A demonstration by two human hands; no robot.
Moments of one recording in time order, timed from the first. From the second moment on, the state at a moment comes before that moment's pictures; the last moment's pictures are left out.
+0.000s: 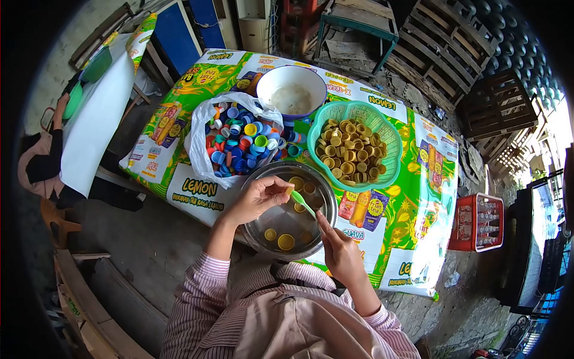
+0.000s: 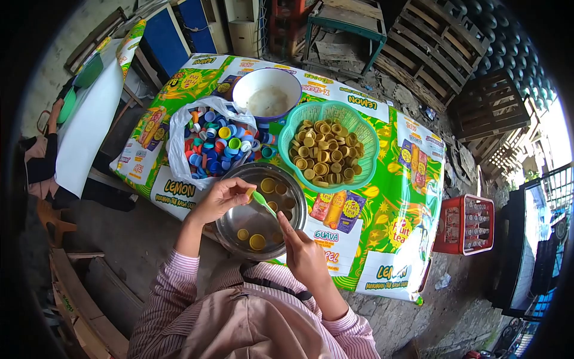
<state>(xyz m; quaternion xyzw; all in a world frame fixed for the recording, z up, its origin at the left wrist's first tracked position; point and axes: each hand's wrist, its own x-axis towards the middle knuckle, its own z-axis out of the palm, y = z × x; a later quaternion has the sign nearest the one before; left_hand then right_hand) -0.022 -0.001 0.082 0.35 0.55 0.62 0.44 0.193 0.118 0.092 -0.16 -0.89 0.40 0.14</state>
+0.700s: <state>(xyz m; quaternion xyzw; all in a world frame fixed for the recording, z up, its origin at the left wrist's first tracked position) -0.031 0.003 0.083 0.37 0.54 0.61 0.45 0.193 0.115 0.096 -0.18 -0.87 0.43 0.15</state>
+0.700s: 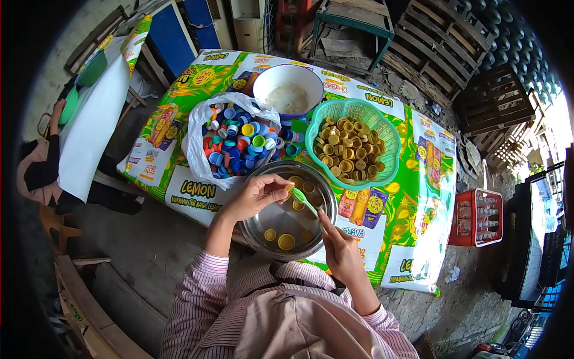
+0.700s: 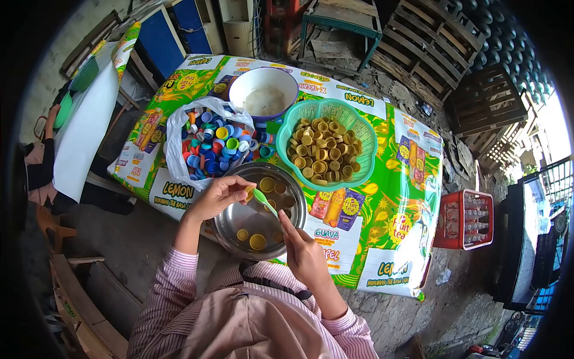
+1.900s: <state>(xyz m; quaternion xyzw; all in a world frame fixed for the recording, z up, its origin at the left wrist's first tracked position) -0.033 -0.002 0.078 0.37 0.61 0.54 0.45 0.191 0.105 0.079 -0.16 -0.91 0.35 0.16</state>
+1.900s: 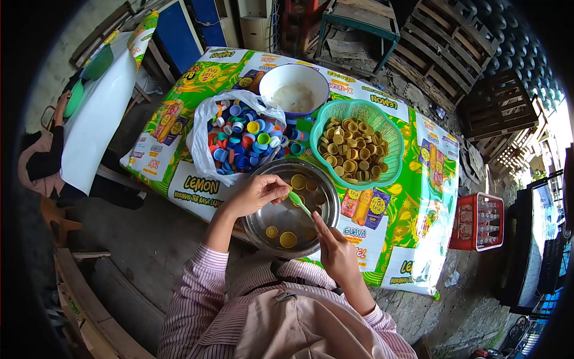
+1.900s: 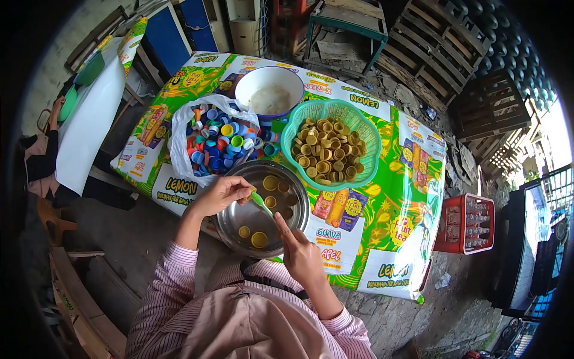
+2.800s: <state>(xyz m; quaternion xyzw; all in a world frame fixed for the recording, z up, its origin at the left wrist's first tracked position) -0.034 -0.001 0.074 0.36 0.62 0.54 0.44 0.190 0.099 0.075 -0.18 -0.90 0.37 0.13</state>
